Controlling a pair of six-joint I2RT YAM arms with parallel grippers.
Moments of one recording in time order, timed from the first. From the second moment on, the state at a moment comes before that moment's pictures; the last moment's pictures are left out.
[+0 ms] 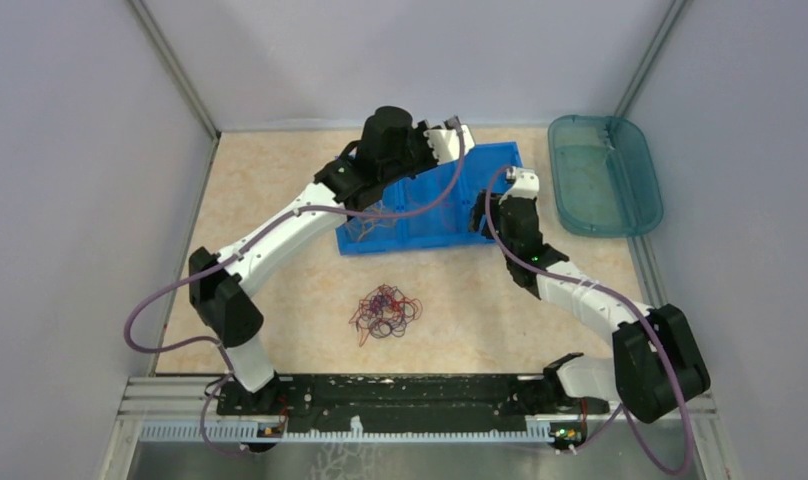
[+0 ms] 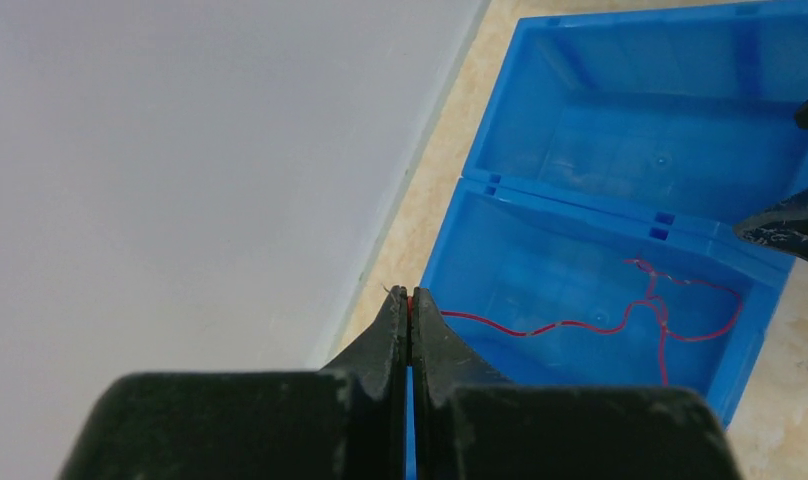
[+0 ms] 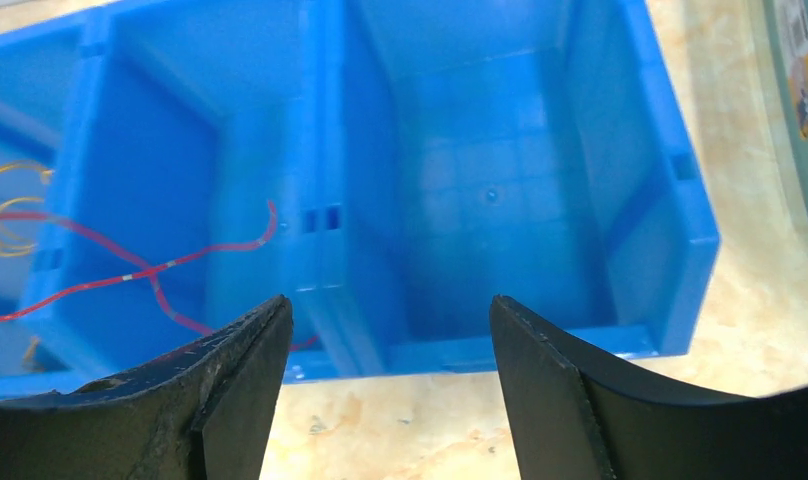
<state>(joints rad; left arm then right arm) -0.79 1.74 1.74 -0.27 -0.07 0.73 0.47 1.22 0.66 0.22 0.31 0.35</state>
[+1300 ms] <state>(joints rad) -0.61 1.99 1.86 -0.38 0.18 0.43 0.33 1.22 0.68 0.25 0.22 0.40</state>
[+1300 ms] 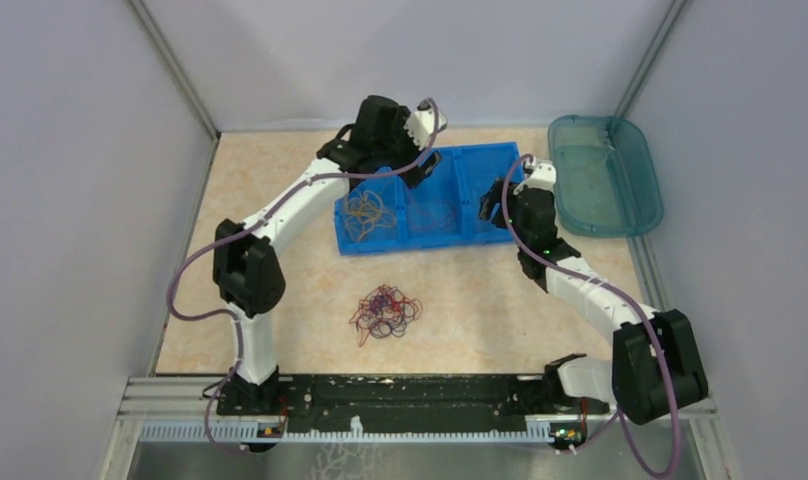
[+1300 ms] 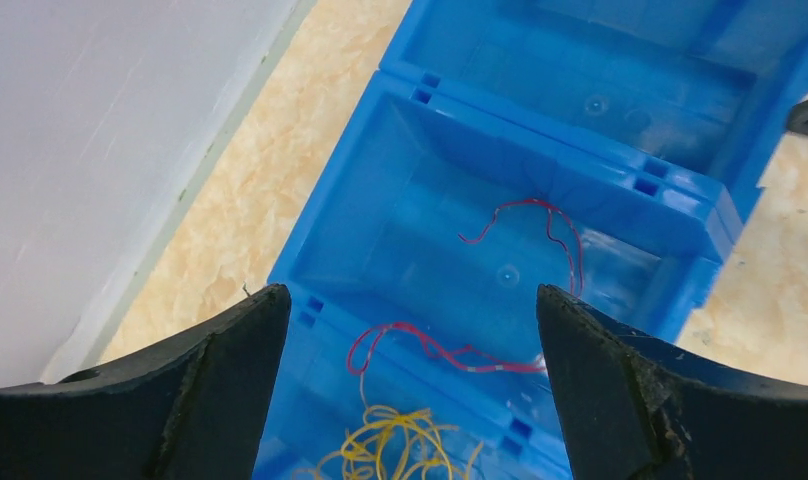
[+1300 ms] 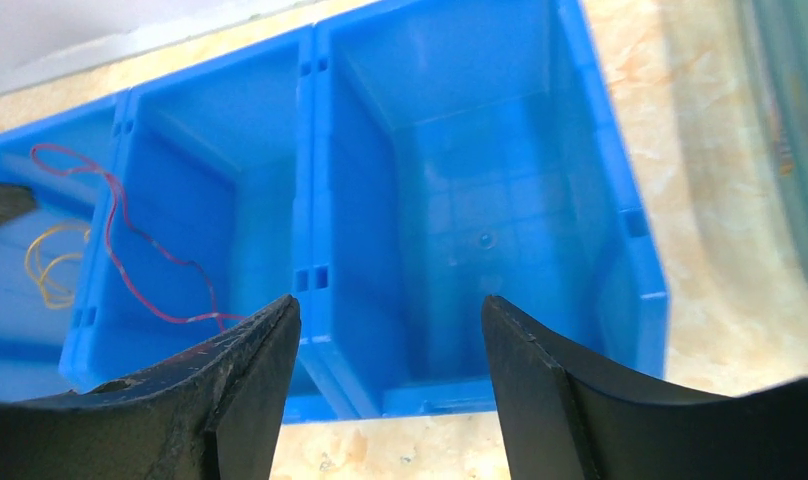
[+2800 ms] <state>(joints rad) -0.20 1.48 1.15 -0.49 0.37 0.51 0.52 1.55 0.90 0.22 0.12 0.42</state>
